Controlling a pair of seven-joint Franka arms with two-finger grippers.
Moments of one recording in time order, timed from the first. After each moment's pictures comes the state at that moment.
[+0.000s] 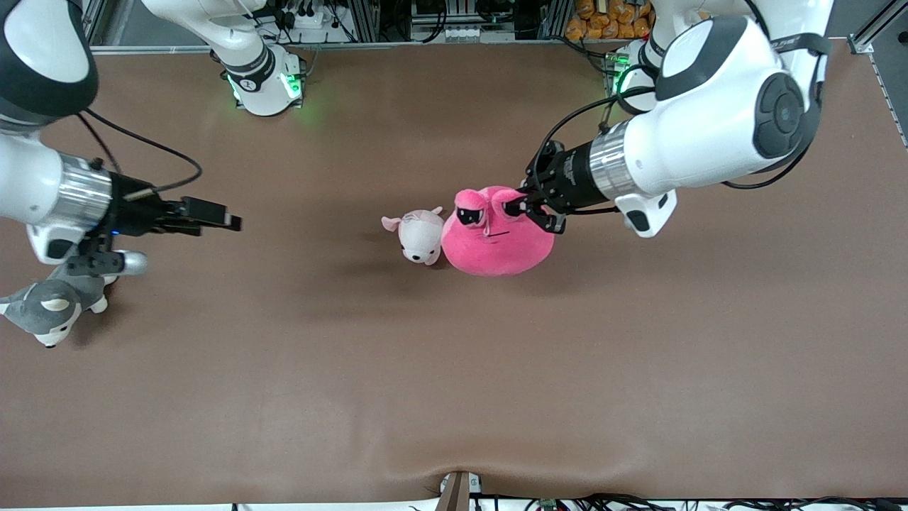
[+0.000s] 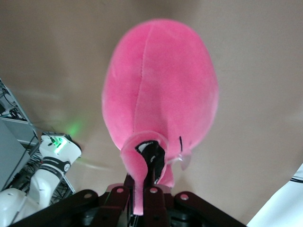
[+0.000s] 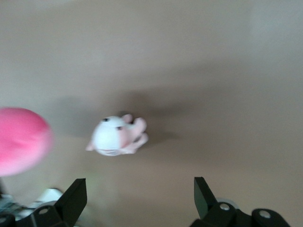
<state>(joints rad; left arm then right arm) -0.27 0.38 -0.27 -1.29 -0.51 1.72 -2.07 0.15 0.23 -0.05 -1.50 0.53 1.58 0.22</state>
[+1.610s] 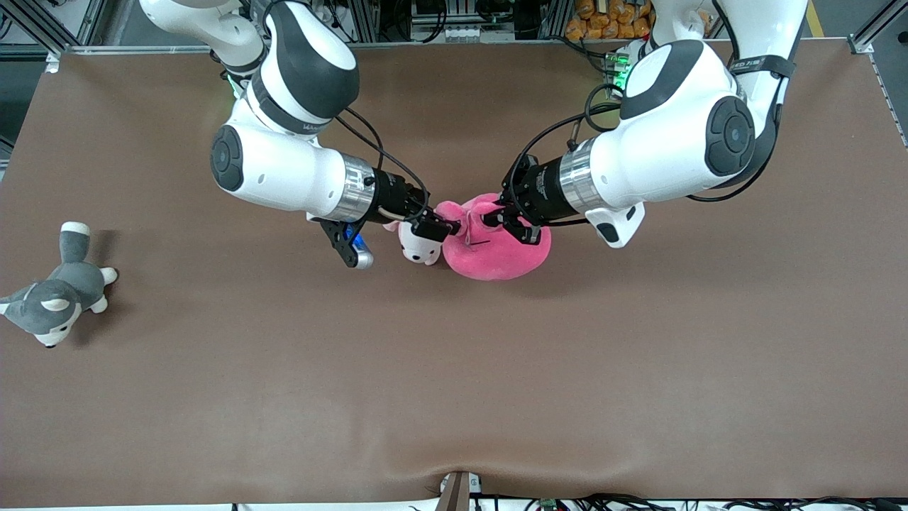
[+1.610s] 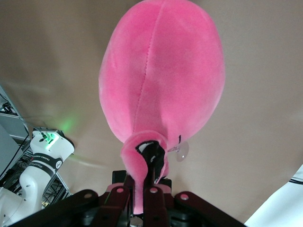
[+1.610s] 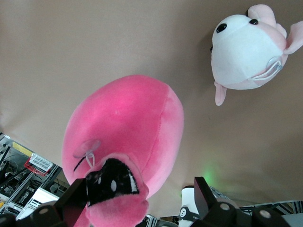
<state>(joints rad) -0.30 0.41 -0.27 -1.29 -0.51 1.77 -2.09 0.60 0.38 -0.05 -1.49 0.77 2.00 1.11</state>
